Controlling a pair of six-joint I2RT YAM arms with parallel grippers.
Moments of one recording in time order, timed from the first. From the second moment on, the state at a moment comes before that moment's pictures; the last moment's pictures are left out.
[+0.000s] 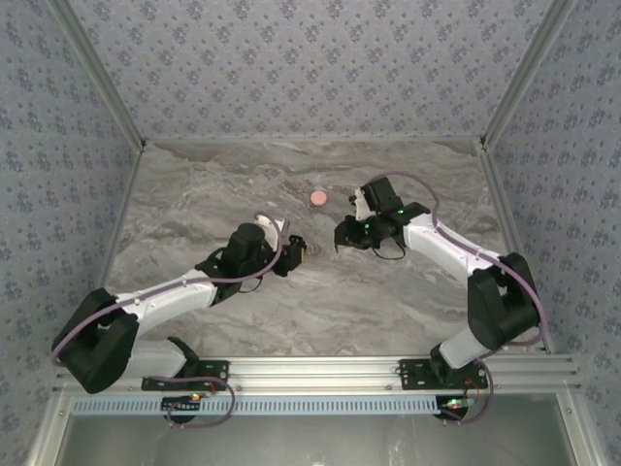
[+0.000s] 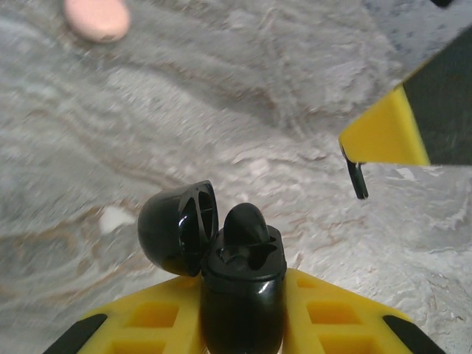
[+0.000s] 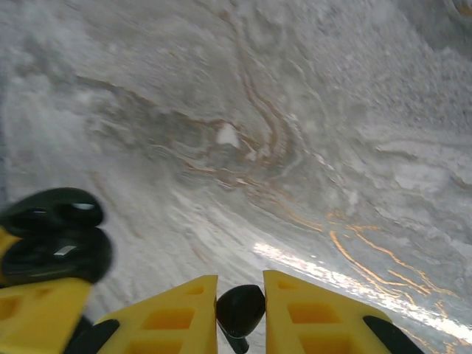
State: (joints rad) left arm -0.73 1.29 0.58 0.21 0.19 -0.46; right arm 0.48 1.52 1.08 -0.52 -0.45 0.54
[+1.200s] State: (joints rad) left arm -0.80 1.44 0.58 0.84 0.26 -0.36; right arm 0.47 1.34 1.19 -0.37 -0.59 0.56
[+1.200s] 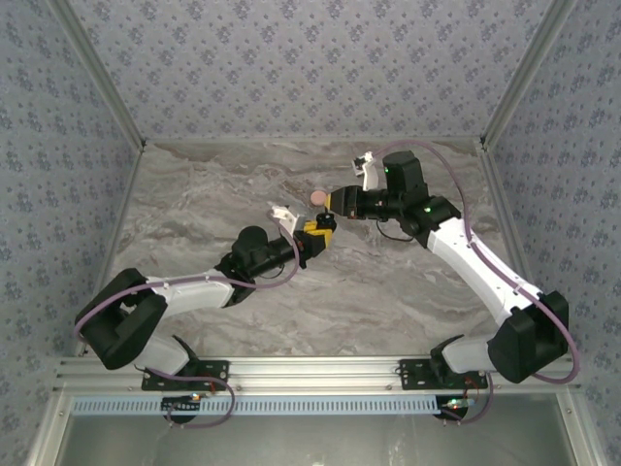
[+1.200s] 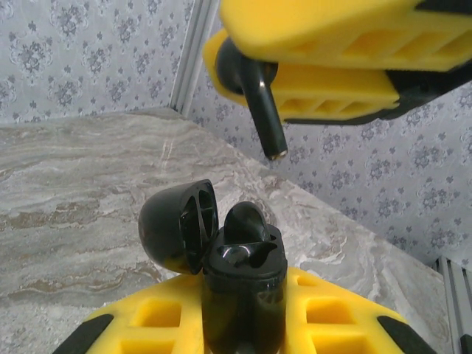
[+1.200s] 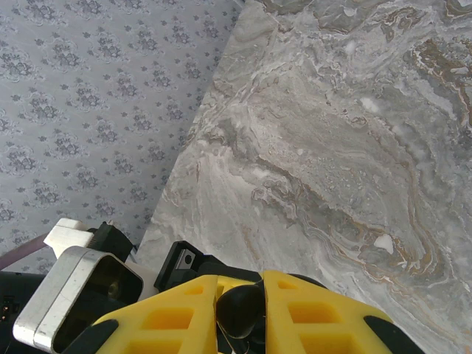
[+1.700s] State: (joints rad) left arm -0.80 1.43 0.58 0.85 0.24 -0.37; right arm 0.49 1.34 1.19 -0.37 -0.60 0.54
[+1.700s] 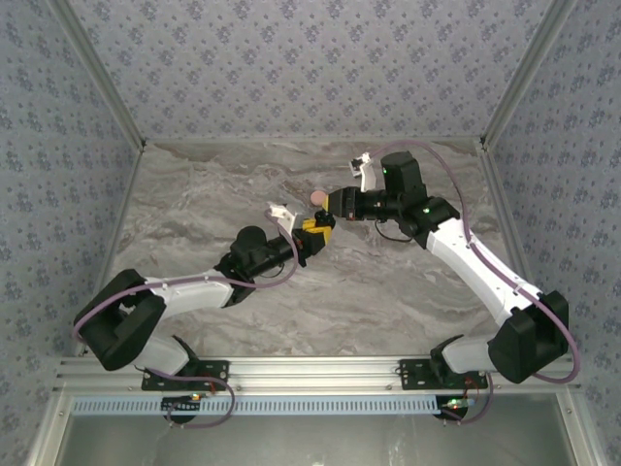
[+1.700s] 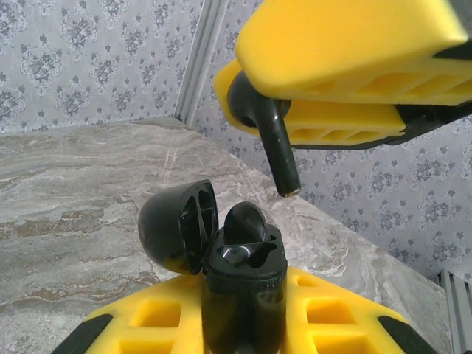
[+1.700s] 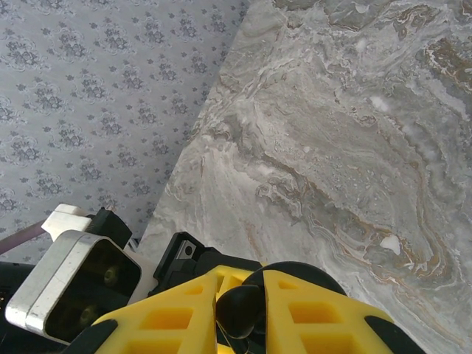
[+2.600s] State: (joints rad) left arm -0.80 1.39 0.59 0.83 0.23 -0.38; right arm 0.49 1.34 1.17 -0.37 -0.60 0.52
